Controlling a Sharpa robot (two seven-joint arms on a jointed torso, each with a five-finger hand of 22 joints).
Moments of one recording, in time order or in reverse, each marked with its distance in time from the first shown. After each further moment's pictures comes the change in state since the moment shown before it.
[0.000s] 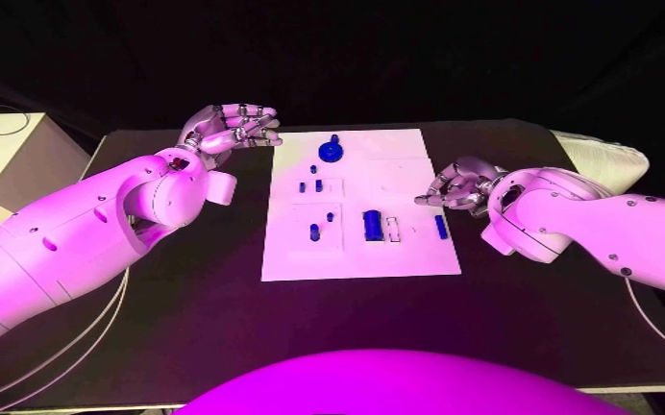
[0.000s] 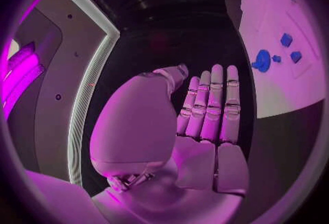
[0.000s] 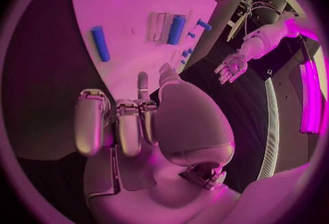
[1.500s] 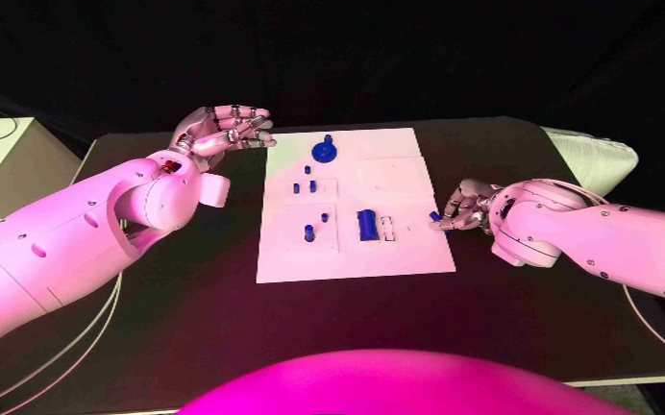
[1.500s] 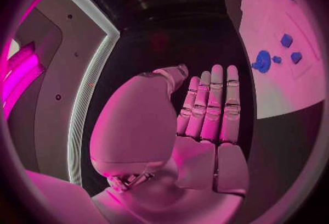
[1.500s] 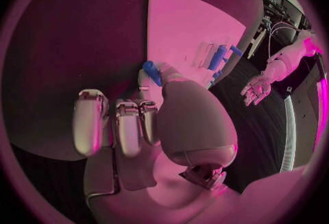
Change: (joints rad) left arm 0.000 -0.004 0.000 0.003 0.000 0.000 0.000; left_hand 0.000 0.000 0.003 0.003 0.000 0.000 0.000 0.000 -0.001 -0.004 0.004 0.000 0.000 -0.004 -0.004 0.000 0.001 0.000 0.000 0.000 0.000 -0.002; right arm -0.068 0.030 -0.004 -0.112 -0.101 0.142 -0.097; right_hand 0.000 -0.062 0.109 -0.007 0.026 0.083 -0.022 -0.019 -0.023 0.000 -0.007 0.000 0.000 0.003 -0.003 0.000 0.000 -0.016 0.000 0.000 0.007 -0.001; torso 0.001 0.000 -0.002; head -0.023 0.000
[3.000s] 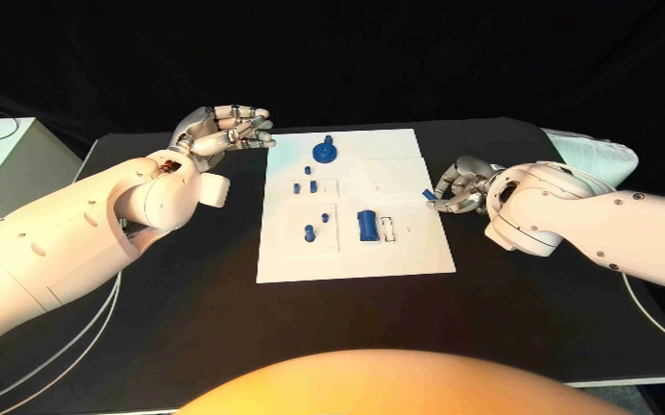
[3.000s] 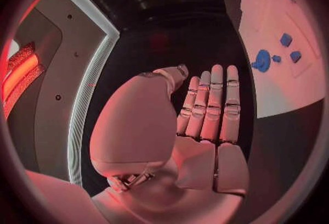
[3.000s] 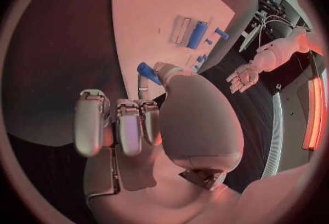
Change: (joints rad) left arm 0.000 -0.005 0.000 0.000 0.000 0.001 -0.004; left_hand 0.000 0.000 0.003 0.003 0.000 0.000 0.000 0.005 -0.001 0.000 0.000 0.004 0.000 0.000 0.000 0.000 0.001 0.000 0.000 0.000 0.000 -0.001; right arm 0.056 -0.007 0.018 0.086 -0.013 -0.077 0.008; right_hand 0.044 -0.067 0.336 0.020 0.038 -0.002 -0.006 0.047 0.006 -0.002 -0.016 0.000 0.000 -0.005 -0.014 0.000 0.000 0.000 0.000 -0.015 0.000 0.000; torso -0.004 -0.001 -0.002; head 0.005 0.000
